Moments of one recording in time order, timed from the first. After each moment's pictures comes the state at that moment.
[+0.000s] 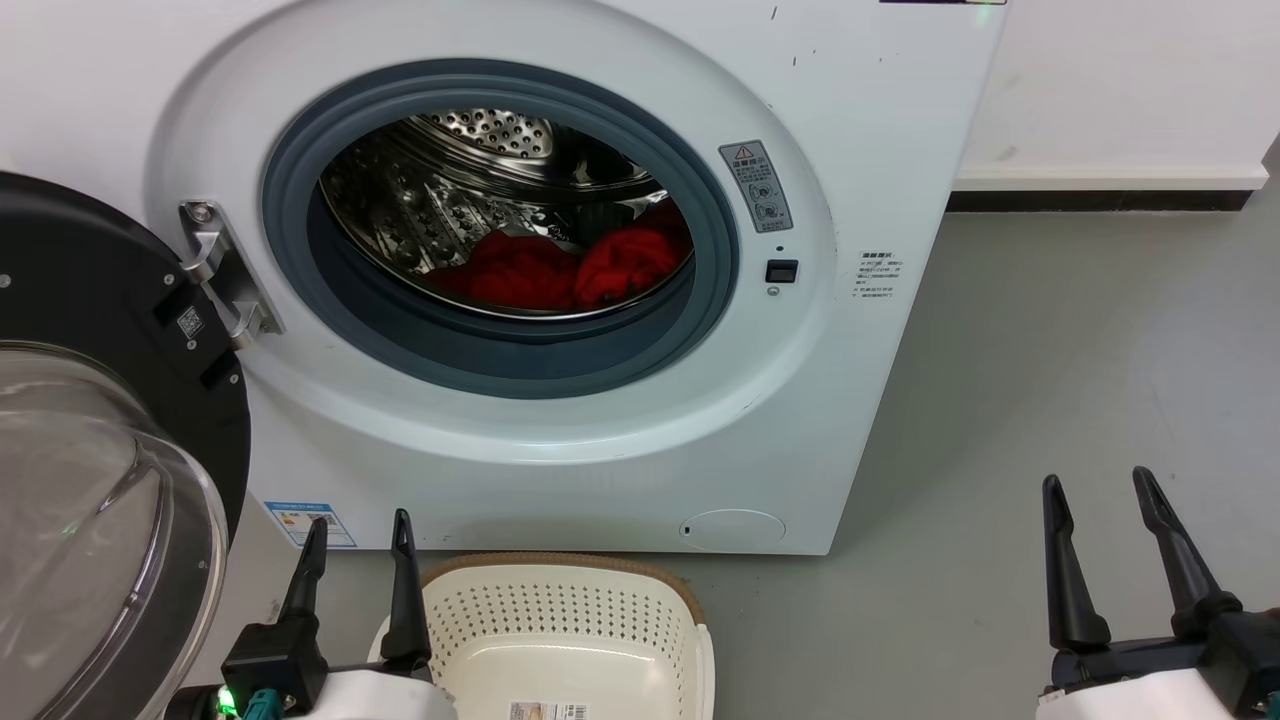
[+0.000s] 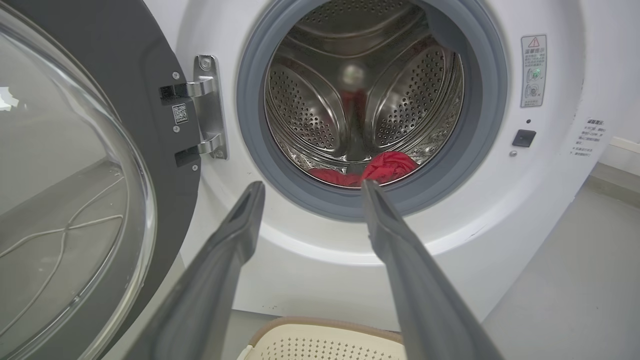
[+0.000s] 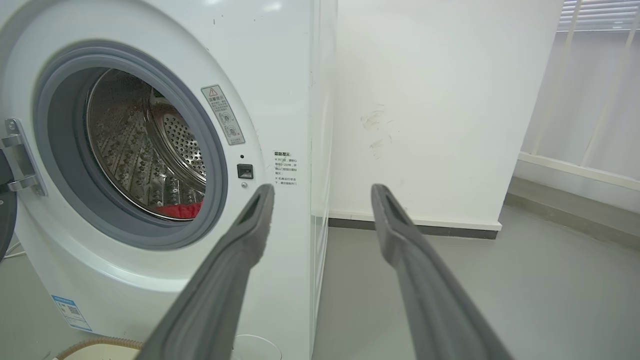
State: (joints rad) left arm 0.06 0.05 -0.02 0.08 -0.15 0.06 -0.26; right arm 0.12 -0.05 -0.07 -0.09 0.03 0.13 -0.26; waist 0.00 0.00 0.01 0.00
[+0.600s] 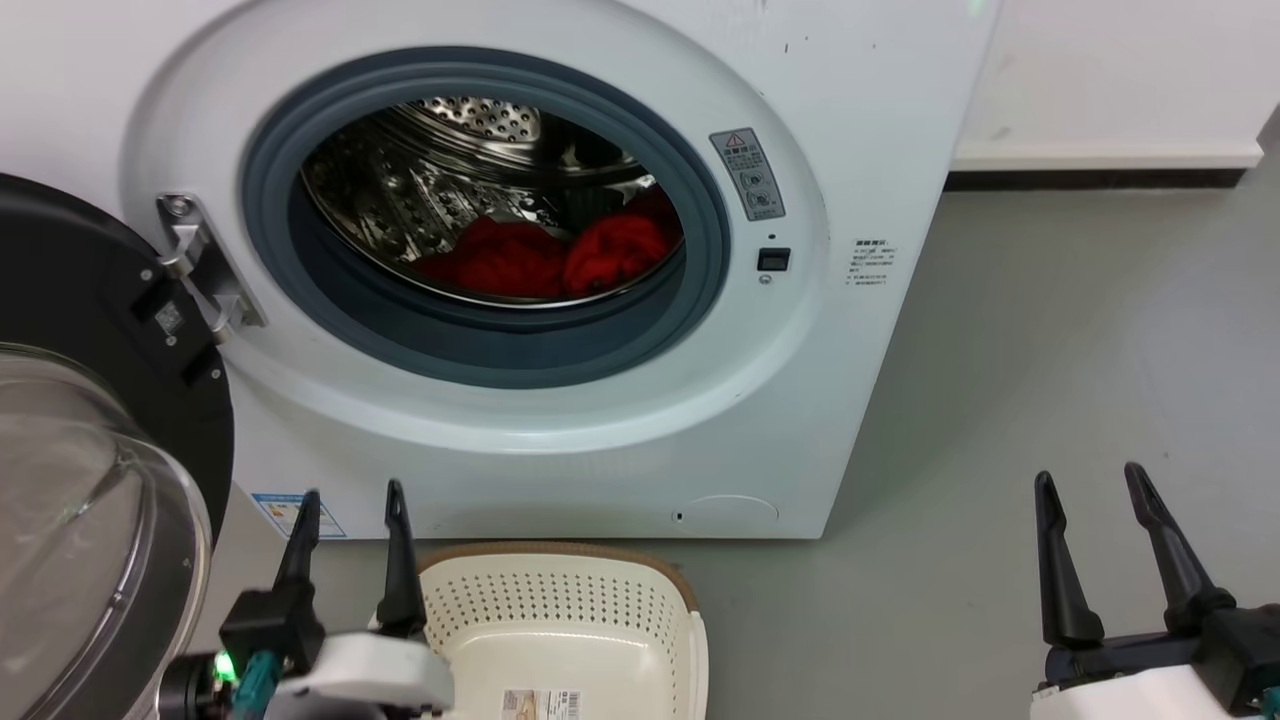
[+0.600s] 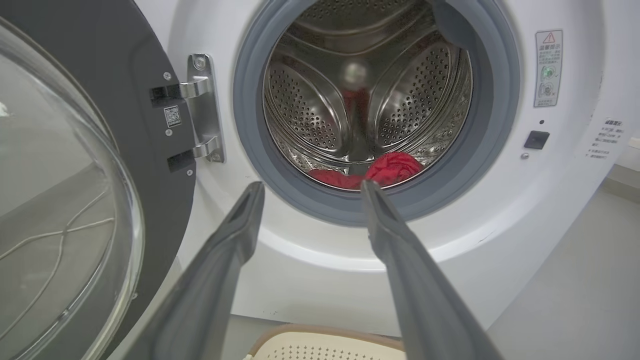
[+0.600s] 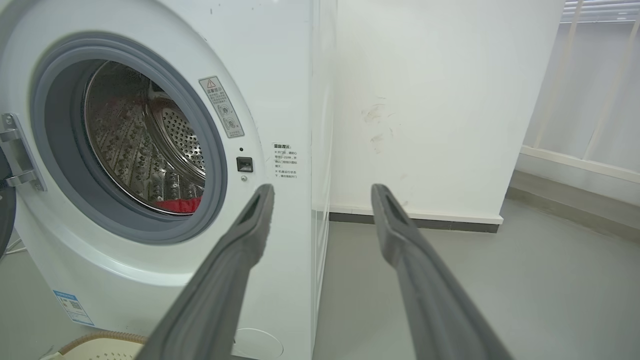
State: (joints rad) left arm 0.02 0.05 -0.01 0.12 -0.14 0.05 -0.26; right arm 0.12 -0.05 -0.05 -0.09 0.03 0.13 -0.26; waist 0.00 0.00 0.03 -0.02
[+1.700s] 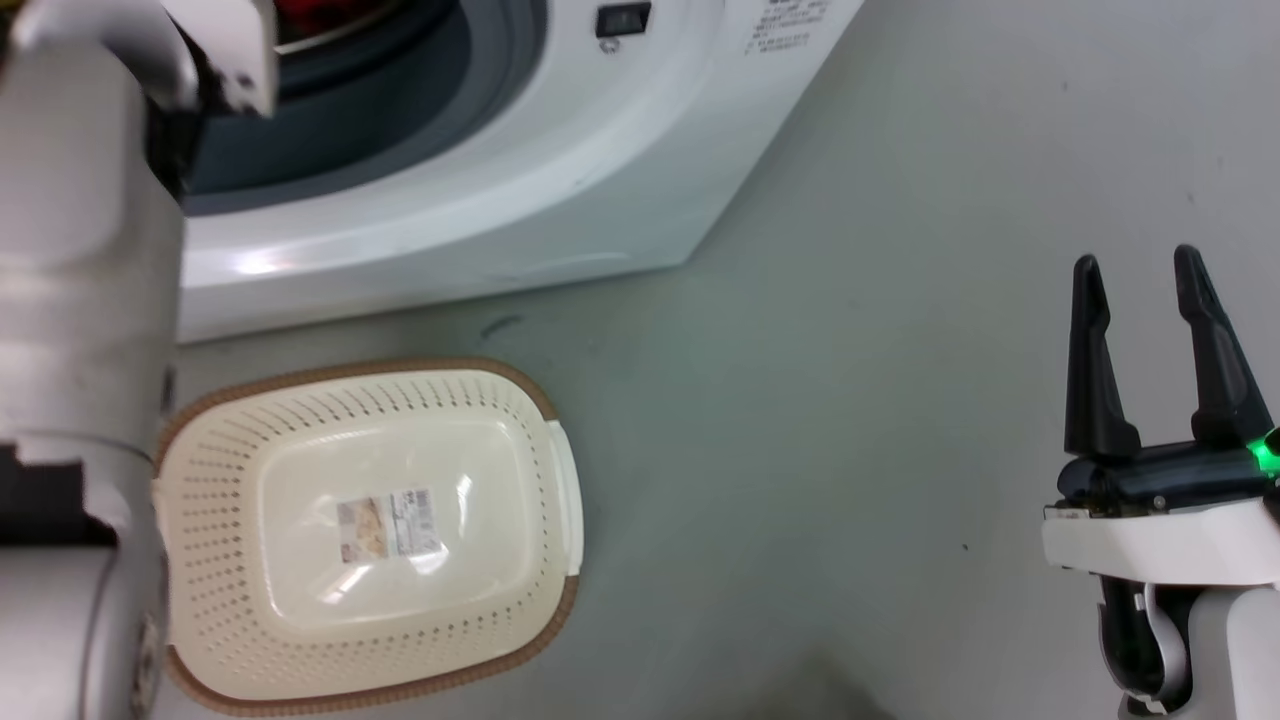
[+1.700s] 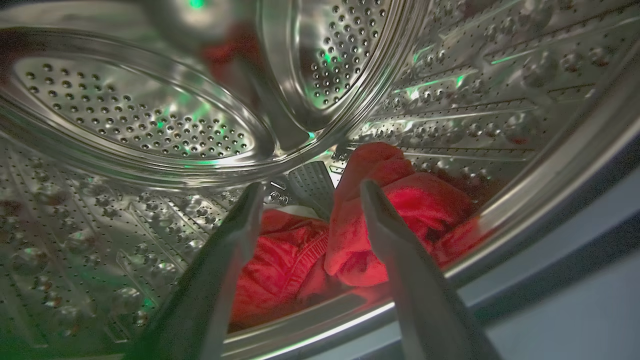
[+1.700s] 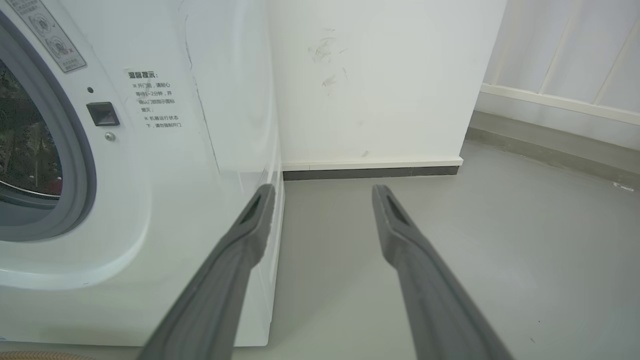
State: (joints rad) left arm -1.23 0.30 -0.15 0.97 -0.01 -0.13 -0.05; right arm -0.16 -0.05 -0.03 -0.13 0.14 0.13 -0.26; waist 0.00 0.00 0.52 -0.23
